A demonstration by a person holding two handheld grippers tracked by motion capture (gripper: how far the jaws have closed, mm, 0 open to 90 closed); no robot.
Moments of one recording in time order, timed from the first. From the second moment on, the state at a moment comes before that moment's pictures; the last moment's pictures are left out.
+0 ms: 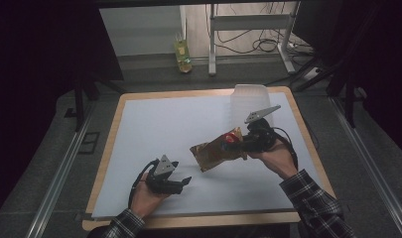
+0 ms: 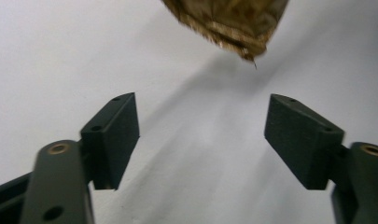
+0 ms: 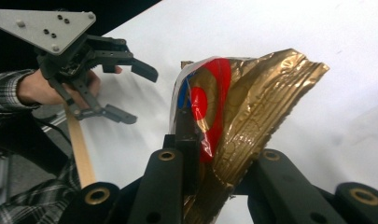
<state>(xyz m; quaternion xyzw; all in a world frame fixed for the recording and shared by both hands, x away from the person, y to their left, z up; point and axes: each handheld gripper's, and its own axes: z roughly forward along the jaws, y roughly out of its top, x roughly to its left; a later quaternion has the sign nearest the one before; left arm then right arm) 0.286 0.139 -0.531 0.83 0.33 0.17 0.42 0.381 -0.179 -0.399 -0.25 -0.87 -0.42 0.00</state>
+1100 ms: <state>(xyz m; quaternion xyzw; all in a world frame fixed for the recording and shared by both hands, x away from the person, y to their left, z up) 0.288 0.139 -0.532 0.84 0.32 0.16 0.42 0.425 -0.223 -0.322 -0.18 -0.90 -0.39 -0.09</state>
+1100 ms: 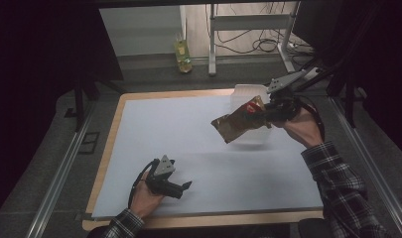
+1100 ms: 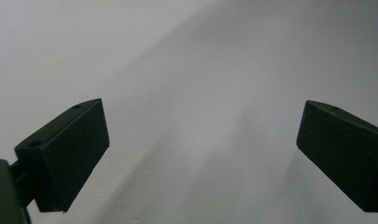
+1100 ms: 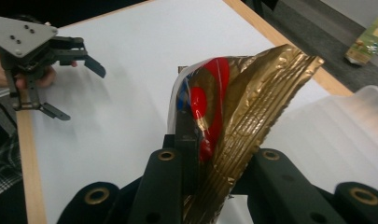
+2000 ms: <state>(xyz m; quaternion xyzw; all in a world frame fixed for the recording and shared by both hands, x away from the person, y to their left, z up) 0.286 0.141 -0.532 0.83 0.30 0.19 0.43 0.478 -0.263 -0.291 -0.16 -0.92 -0.33 -0.17</state>
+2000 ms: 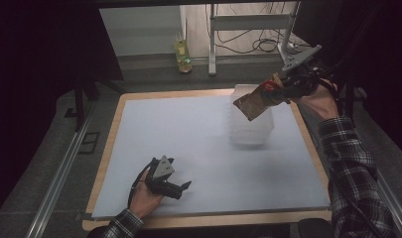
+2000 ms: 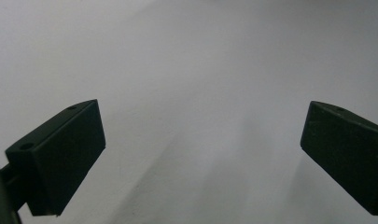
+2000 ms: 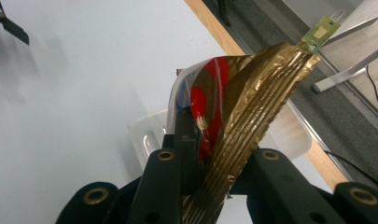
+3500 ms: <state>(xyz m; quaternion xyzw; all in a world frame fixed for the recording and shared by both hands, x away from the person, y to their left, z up) 0.285 0.141 -0.535 0.84 0.30 0.19 0.42 0.532 -0.240 -0.356 -0.09 -0.97 -0.20 -0.13</state>
